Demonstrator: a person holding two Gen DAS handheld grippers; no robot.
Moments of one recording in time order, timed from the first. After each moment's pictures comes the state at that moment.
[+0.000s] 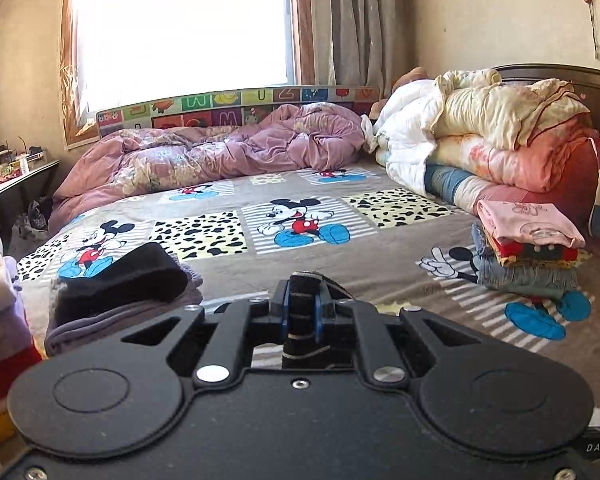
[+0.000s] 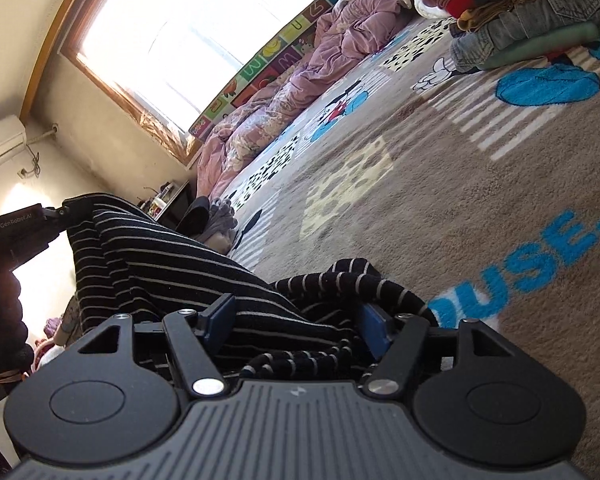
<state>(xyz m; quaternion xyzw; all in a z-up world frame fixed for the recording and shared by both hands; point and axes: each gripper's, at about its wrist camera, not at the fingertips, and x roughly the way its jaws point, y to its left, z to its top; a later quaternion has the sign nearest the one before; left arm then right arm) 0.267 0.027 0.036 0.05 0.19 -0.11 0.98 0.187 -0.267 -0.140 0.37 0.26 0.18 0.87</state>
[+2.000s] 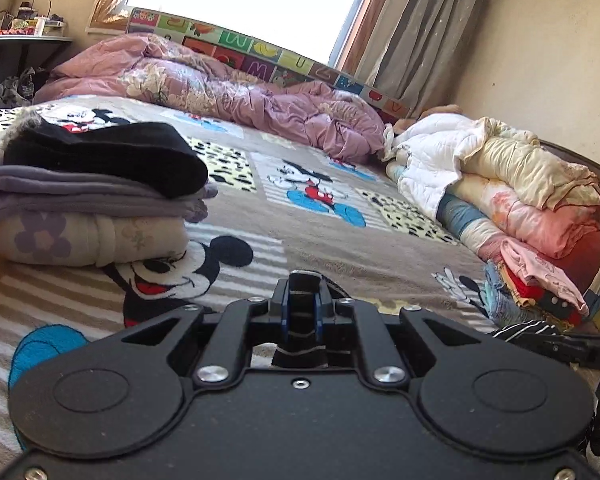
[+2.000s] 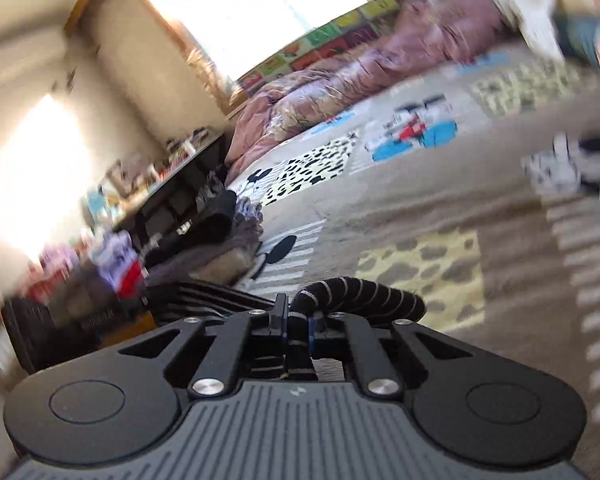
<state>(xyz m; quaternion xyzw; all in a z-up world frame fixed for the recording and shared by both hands) 0.340 0.116 -0.073 -0.15 0.23 -0.14 0.95 0.325 -0.229 -0.060 0.14 0.27 0.28 0.91</state>
